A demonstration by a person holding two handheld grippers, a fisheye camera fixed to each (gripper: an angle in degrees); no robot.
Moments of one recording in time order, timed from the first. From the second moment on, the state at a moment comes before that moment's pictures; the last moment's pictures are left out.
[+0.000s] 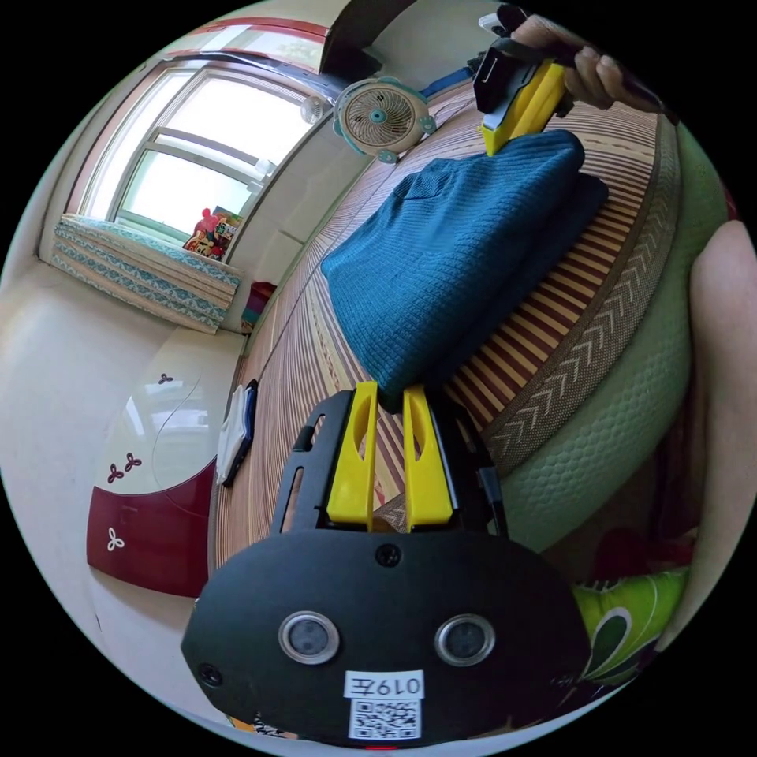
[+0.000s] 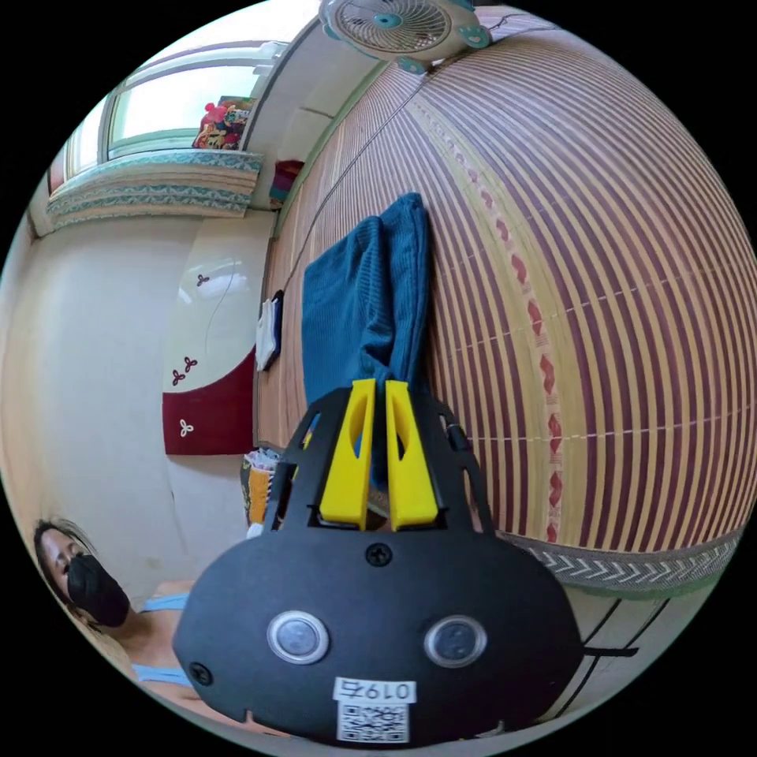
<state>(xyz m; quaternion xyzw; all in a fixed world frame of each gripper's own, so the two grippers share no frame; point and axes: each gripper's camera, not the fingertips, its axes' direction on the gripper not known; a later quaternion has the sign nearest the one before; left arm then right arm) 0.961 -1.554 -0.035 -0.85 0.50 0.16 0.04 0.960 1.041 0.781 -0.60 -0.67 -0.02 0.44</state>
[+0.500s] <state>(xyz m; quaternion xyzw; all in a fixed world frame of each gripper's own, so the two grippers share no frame) 0.953 -1.567 -0.032 -0.85 0.51 0.15 0.06 1.006 1.118 0.834 -0.59 -0.72 0.04 0.37</state>
